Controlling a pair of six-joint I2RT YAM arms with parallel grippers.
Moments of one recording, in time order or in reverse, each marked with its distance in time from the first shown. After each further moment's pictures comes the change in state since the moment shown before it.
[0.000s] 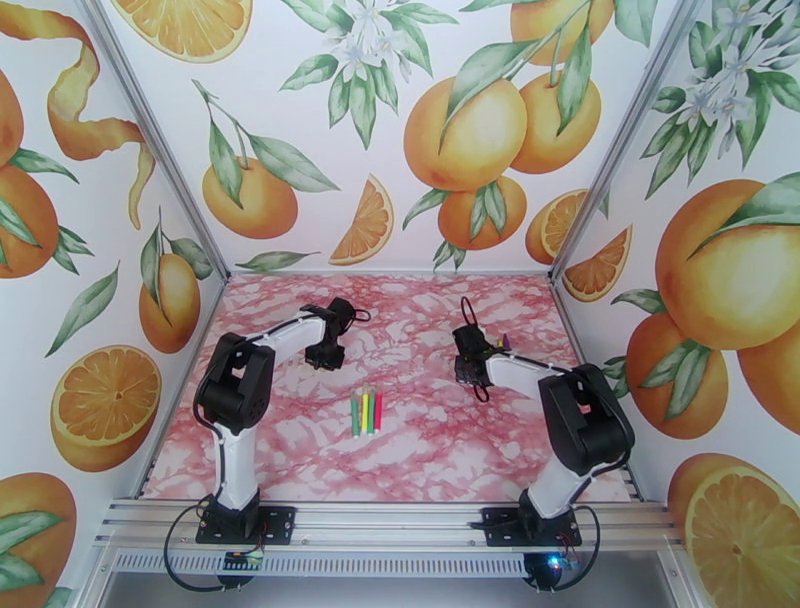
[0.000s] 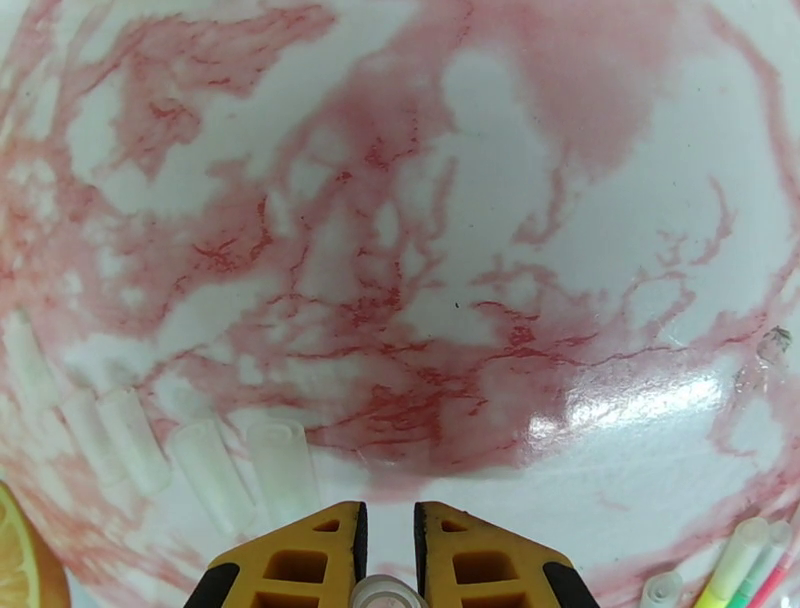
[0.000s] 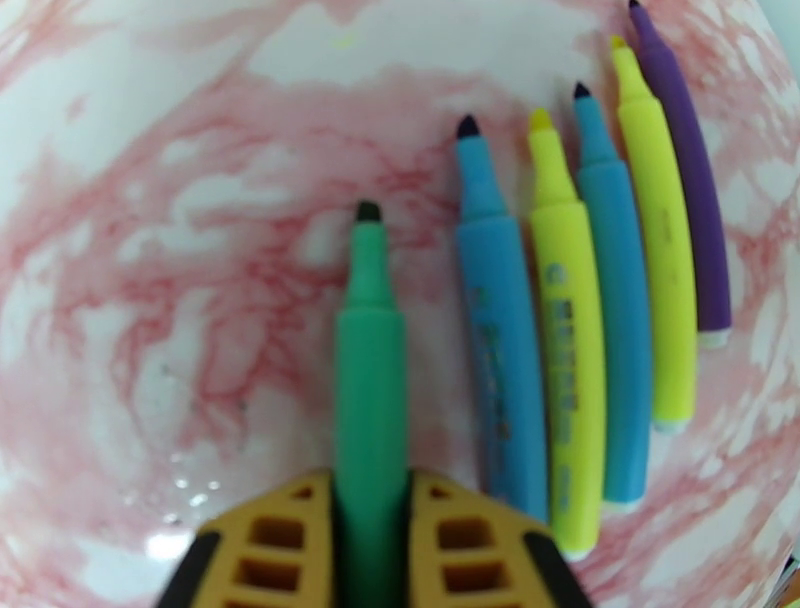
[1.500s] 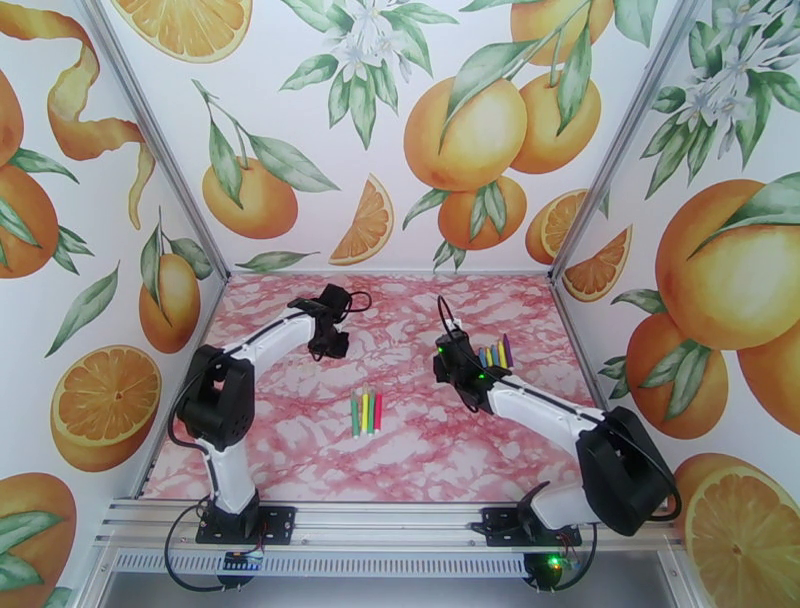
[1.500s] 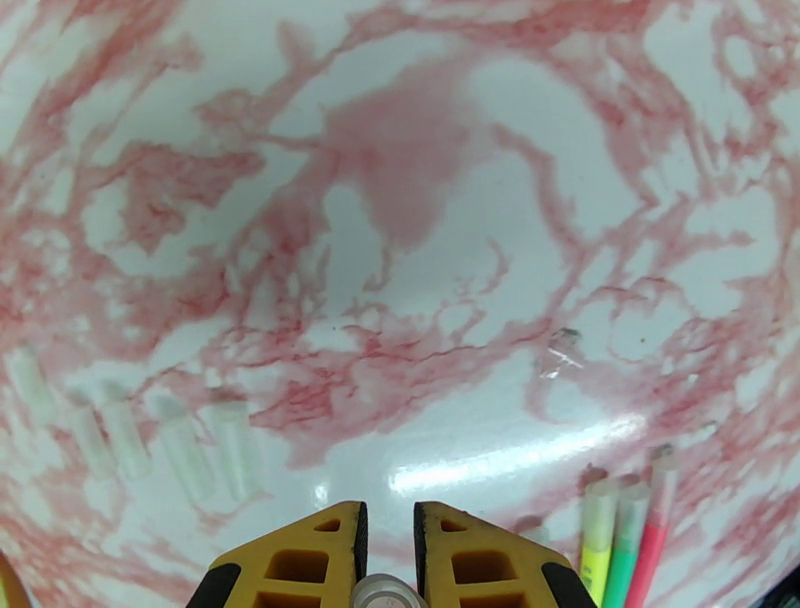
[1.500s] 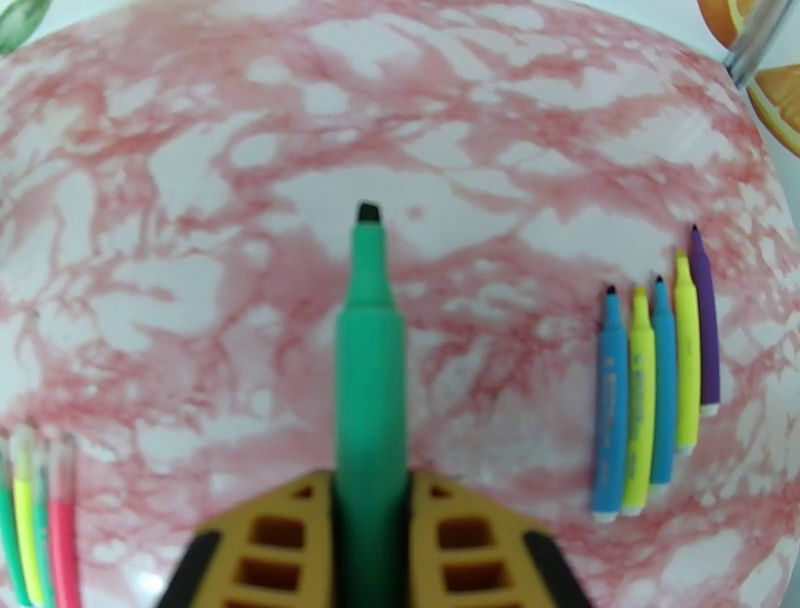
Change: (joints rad) left arm -0.007 -0.125 0.009 0.044 0.135 -0.012; right arm 0.224 -0.263 -0.106 0.163 0.073 -0.087
